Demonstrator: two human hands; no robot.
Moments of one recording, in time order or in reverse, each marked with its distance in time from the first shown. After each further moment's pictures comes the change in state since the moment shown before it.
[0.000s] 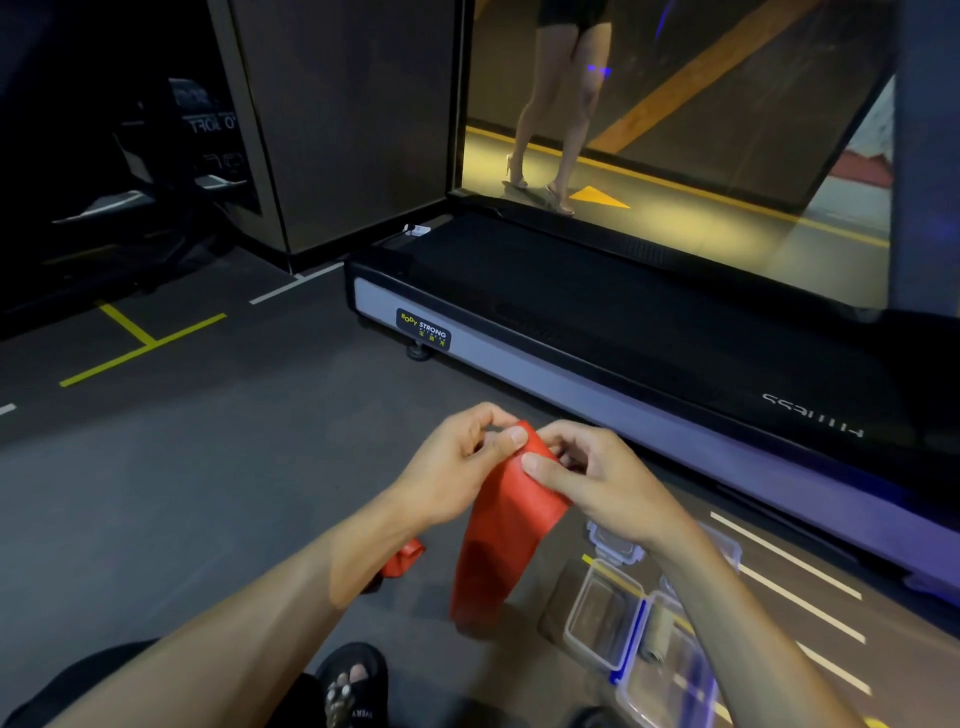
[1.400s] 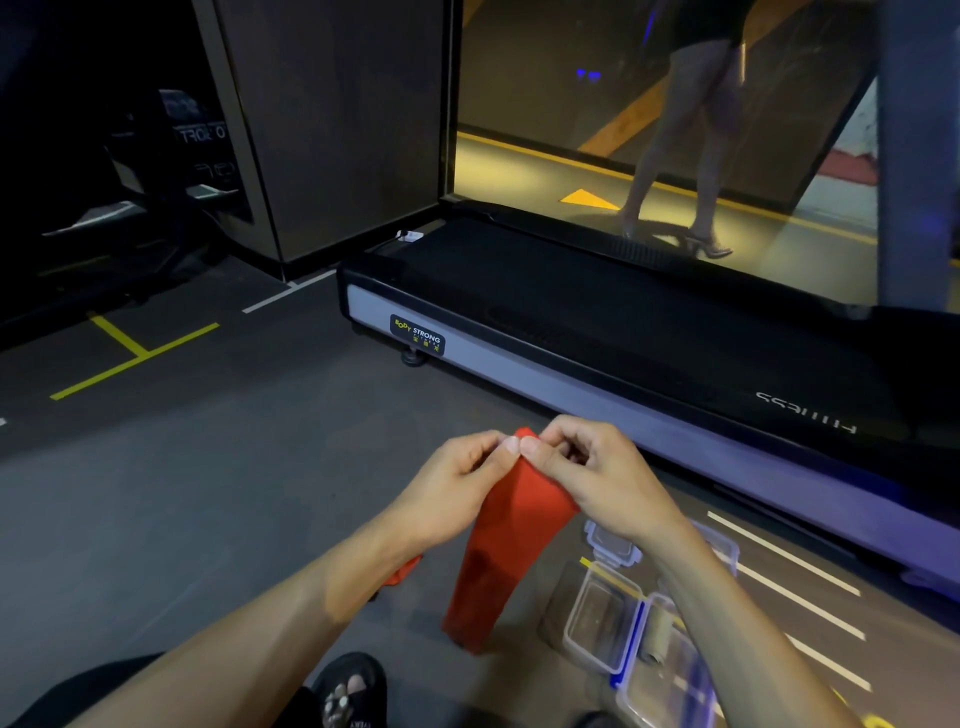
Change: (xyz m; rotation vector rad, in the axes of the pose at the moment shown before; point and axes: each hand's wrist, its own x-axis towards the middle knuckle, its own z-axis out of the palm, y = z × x) left_hand -0.009 -0.003 0.007 0.091 -0.094 -0.002; right_hand 0.004 0.001 -0.002 -0.075 0.160 0.024
